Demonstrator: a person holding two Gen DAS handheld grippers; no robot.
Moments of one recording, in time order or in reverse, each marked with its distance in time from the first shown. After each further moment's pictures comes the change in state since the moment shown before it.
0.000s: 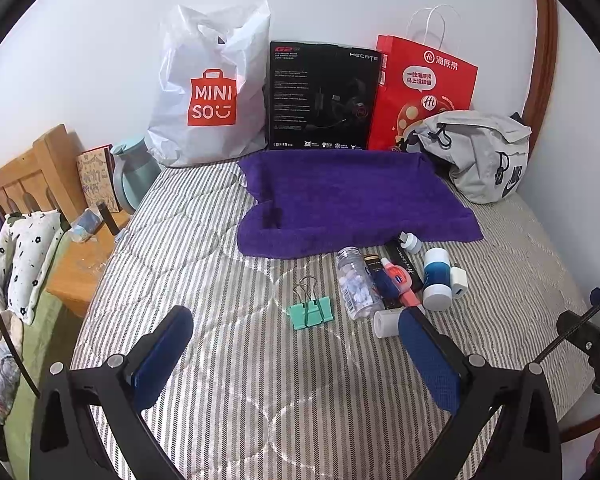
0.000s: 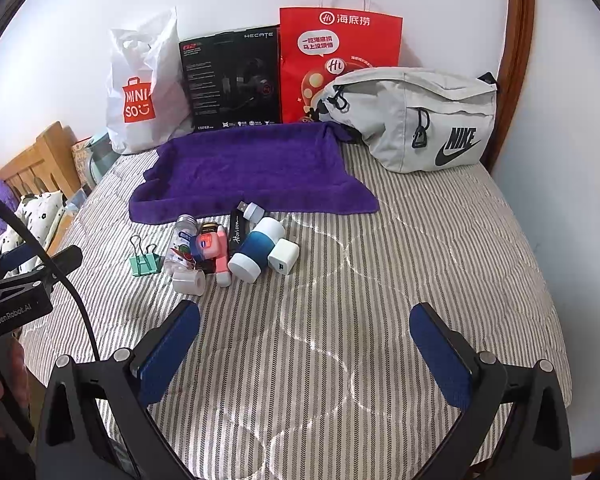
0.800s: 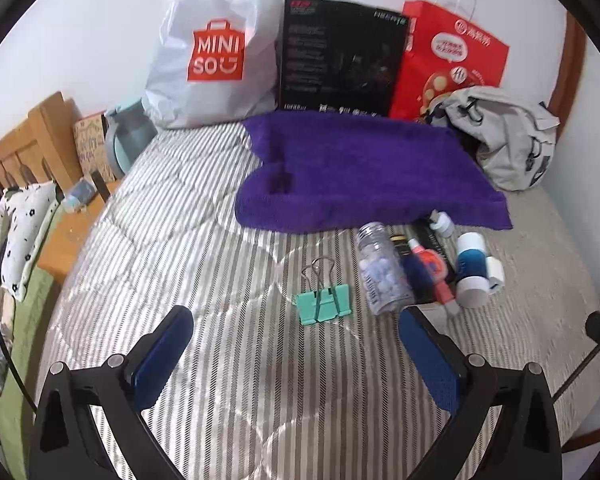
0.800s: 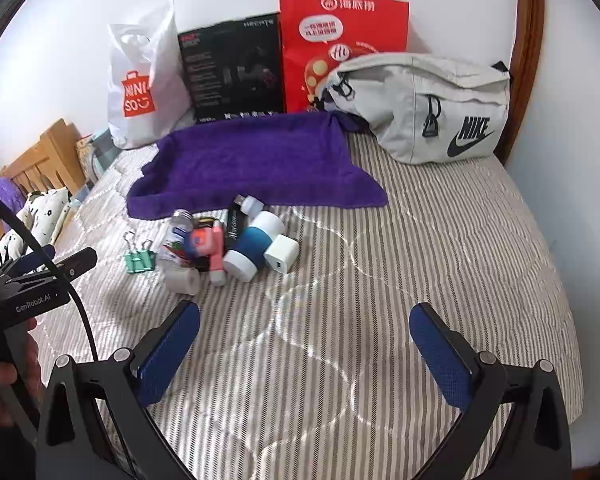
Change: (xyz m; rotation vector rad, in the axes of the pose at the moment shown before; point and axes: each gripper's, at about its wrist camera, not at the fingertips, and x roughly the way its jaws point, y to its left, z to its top) left arm 0.067 0.004 -0.010 -0.054 0.099 0.025; right arm 0.034 -0.016 0.003 0.006 0.033 0.037
